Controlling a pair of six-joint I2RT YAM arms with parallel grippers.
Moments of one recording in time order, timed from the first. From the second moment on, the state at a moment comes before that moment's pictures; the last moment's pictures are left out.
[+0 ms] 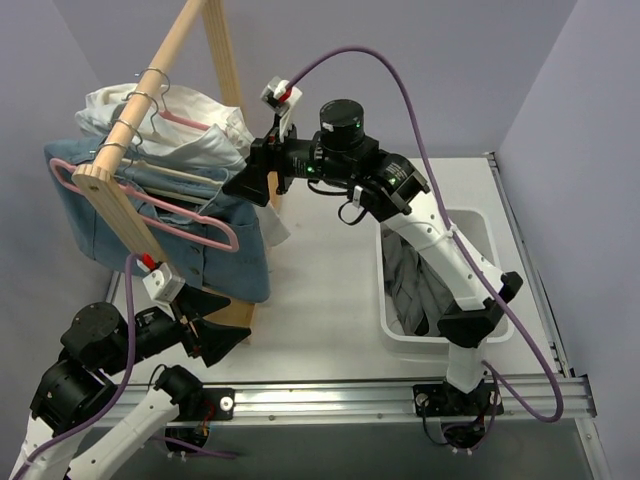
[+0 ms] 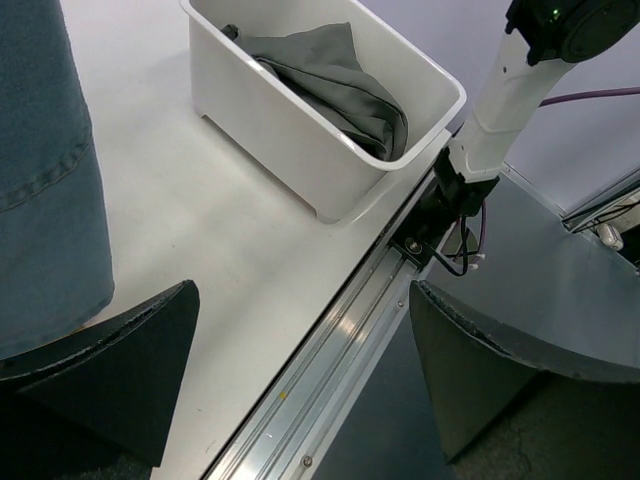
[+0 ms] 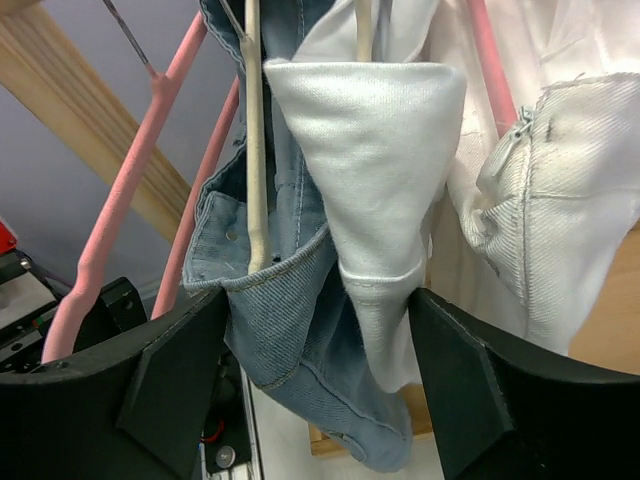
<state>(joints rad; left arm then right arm) -0.63 0.37 0.99 -0.75 0.38 -0.35 0.86 1.86 2.31 -0.54 -0.48 0.24</state>
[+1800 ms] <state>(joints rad) -0.63 0.38 1.00 -0.76 0.38 -0.33 1.01 1.68 2.04 -0.54 -0.32 0.26</state>
